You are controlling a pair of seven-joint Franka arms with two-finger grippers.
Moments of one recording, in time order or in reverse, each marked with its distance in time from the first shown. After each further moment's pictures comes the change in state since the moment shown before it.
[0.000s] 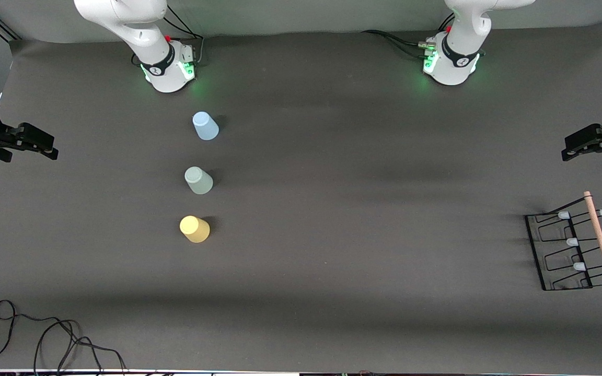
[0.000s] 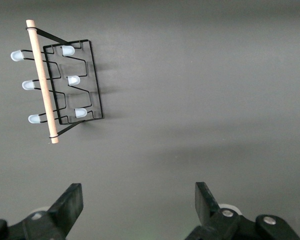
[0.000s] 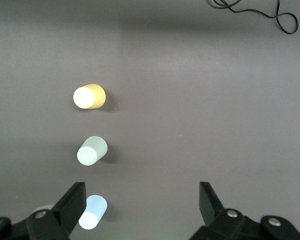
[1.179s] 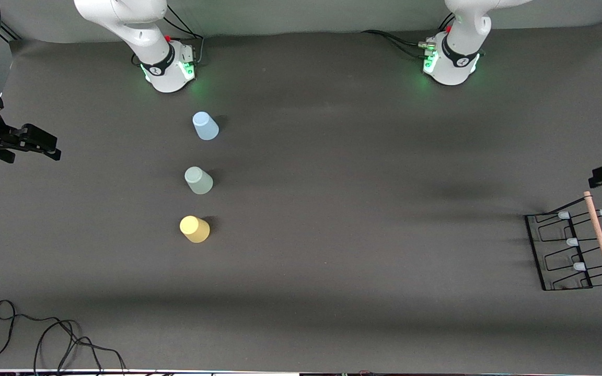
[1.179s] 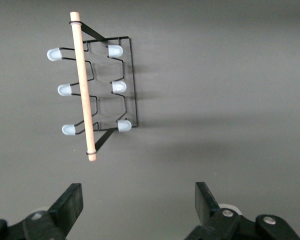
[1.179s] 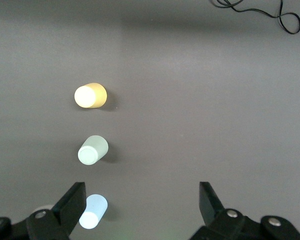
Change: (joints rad) left arm 0.121 0.149 0.027 -0.025 0.037 0.155 0.084; right arm 0.000 0.005 0.007 0.000 0.000 0.000 0.000
